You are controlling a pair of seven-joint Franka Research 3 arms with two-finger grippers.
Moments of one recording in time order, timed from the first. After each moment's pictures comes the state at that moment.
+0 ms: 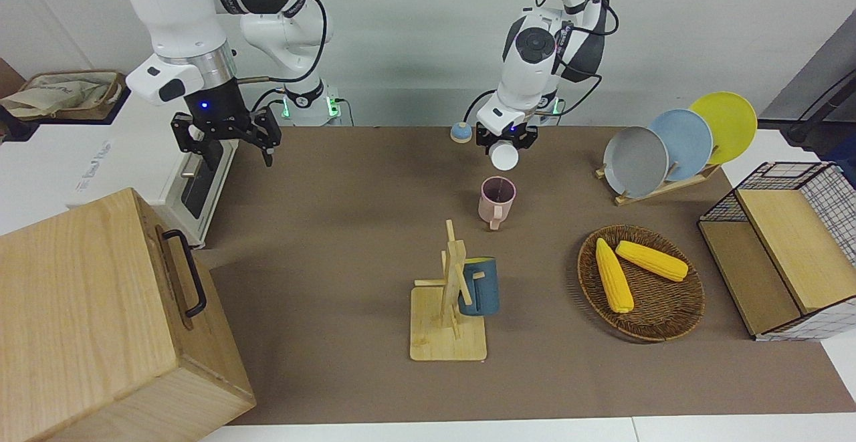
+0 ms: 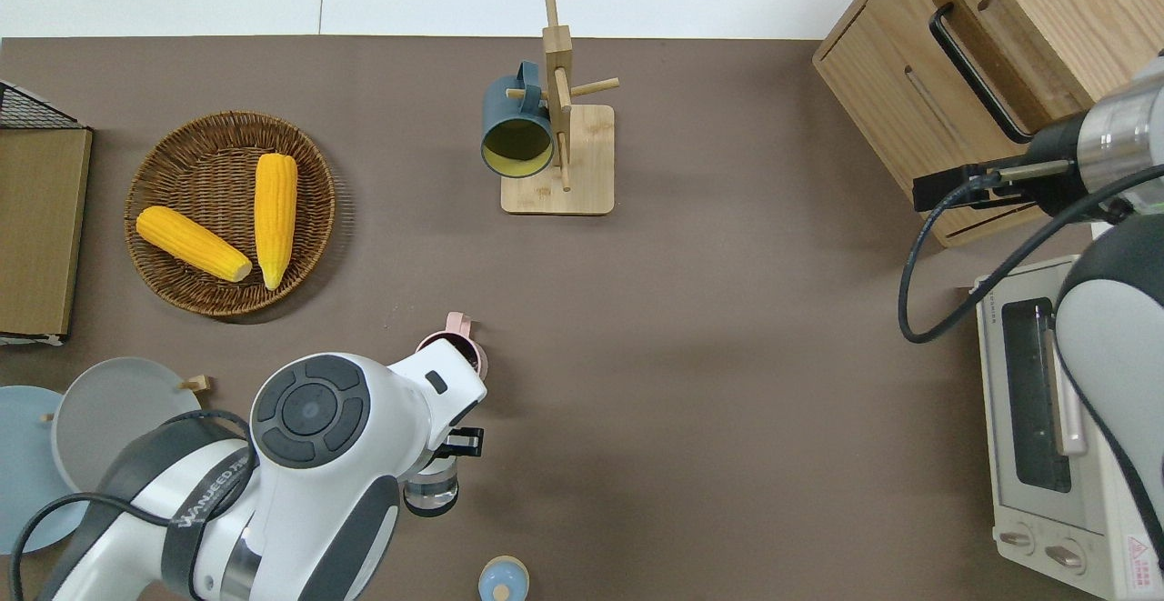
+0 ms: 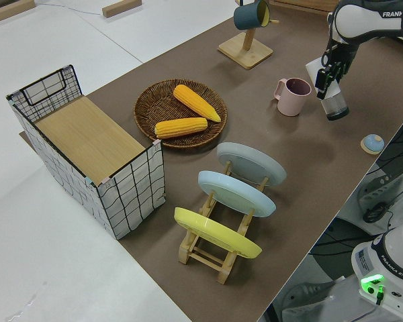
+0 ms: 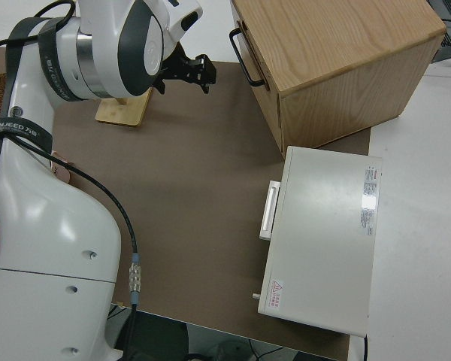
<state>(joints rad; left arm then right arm) -0.29 -0.17 -0.19 -2.26 -0.11 1.96 -0.29 0.06 0.11 0.02 -1.46 -0.01 1.71 0.01</state>
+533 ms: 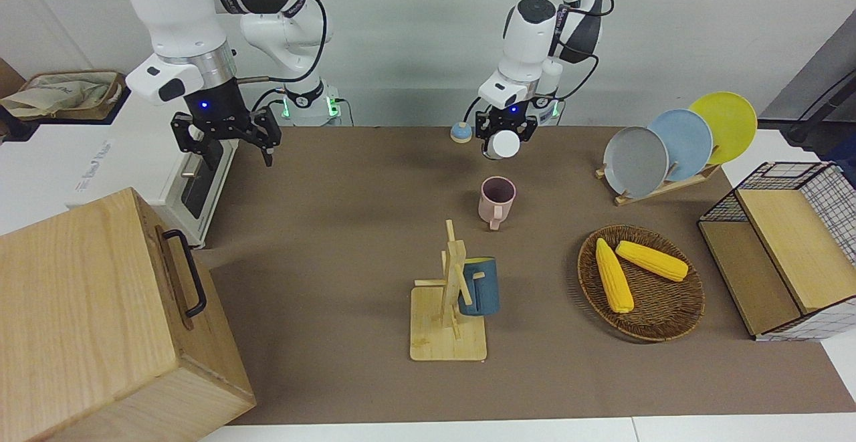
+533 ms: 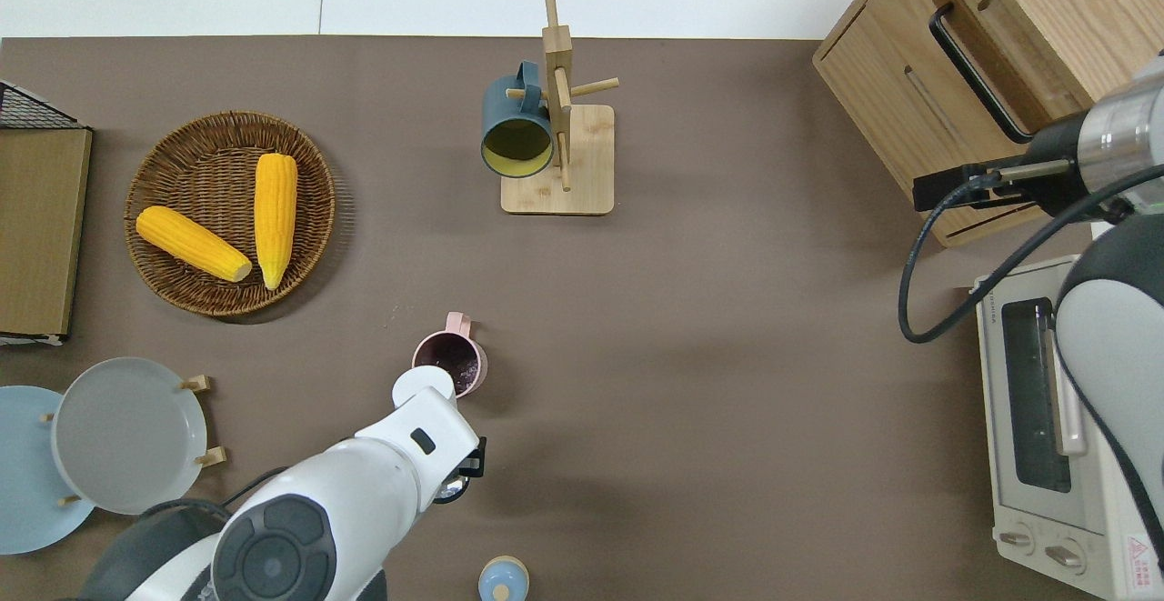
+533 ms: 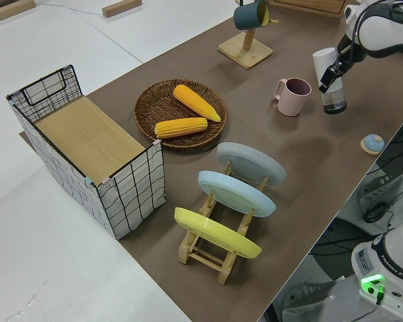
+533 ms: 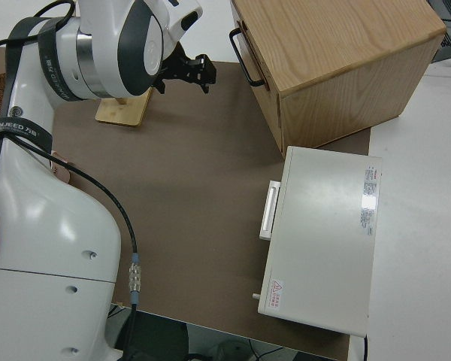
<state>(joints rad) -0.29 -0.36 -0.23 -2.46 -0.11 2.24 -0.35 0.06 0.11 0.02 -1.46 -0.01 1.71 0.01</state>
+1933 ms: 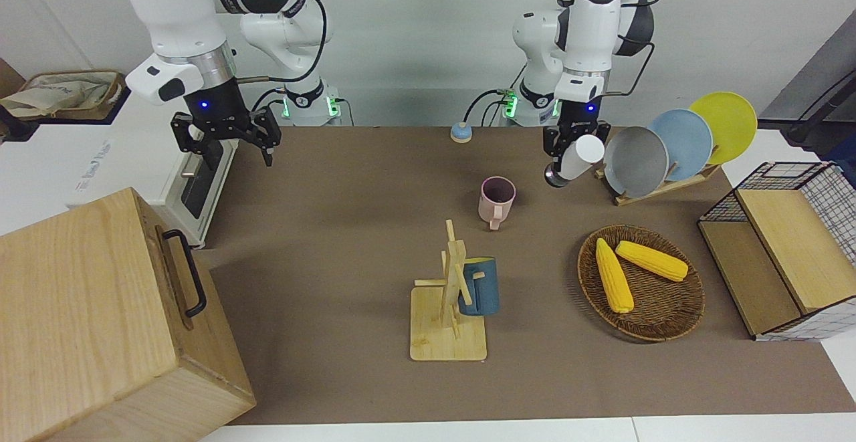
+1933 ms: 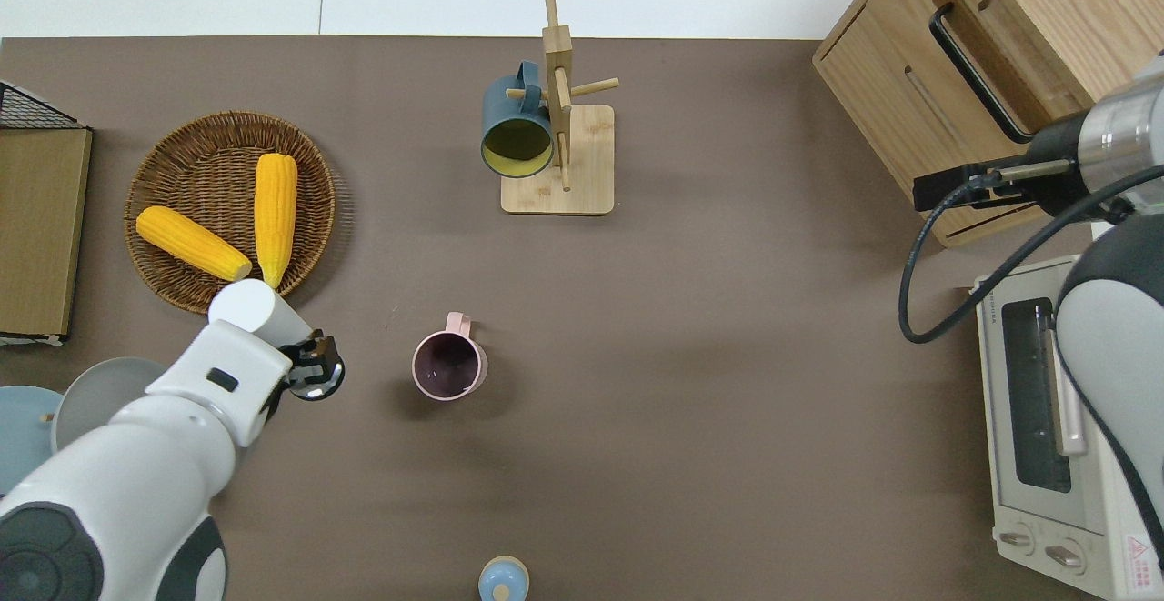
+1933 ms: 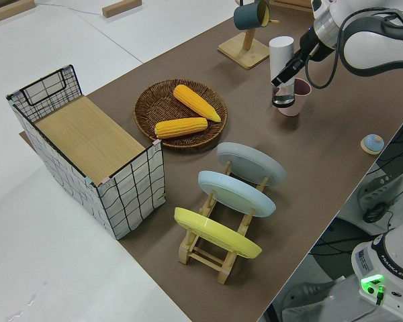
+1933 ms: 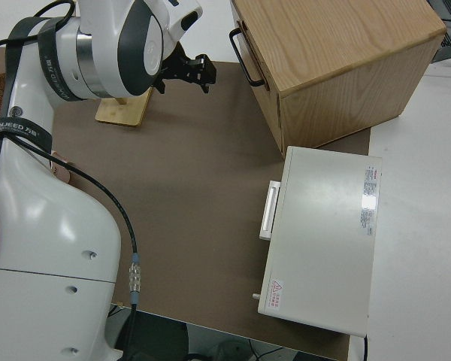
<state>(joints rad) 0.05 -0.39 -0.24 -2.44 0.04 2.47 -0.35 0.06 0.11 0.02 -1.46 -0.01 1.71 0.01</state>
